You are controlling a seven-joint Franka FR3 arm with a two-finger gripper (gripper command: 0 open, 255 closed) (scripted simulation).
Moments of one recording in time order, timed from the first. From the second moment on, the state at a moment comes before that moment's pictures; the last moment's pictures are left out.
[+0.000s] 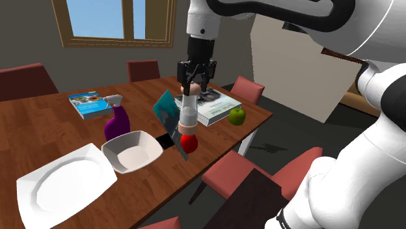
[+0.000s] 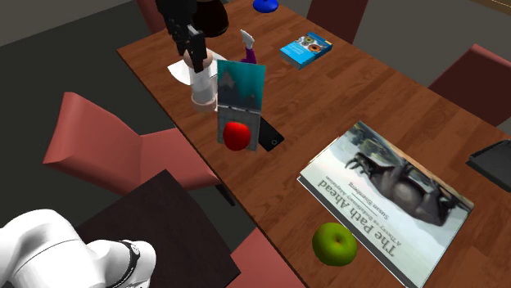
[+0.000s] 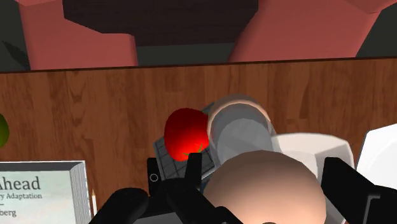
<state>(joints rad) 0.17 -0.12 0.14 -1.64 0.03 1.45 0.36</state>
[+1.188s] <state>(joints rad) 0.39 0.19 0.36 -1.39 -0.02 1.51 0.80</state>
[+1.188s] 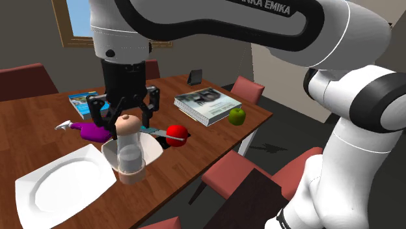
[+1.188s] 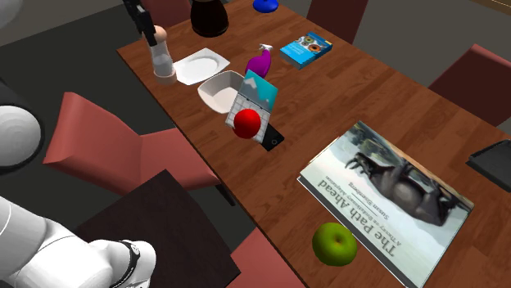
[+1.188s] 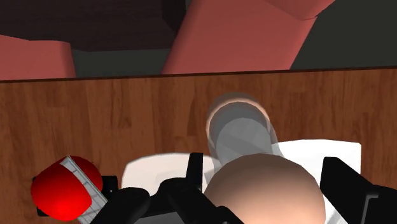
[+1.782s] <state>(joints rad) 0.53 0.40 0.40 -1.17 -0.11 1.50 0.95</state>
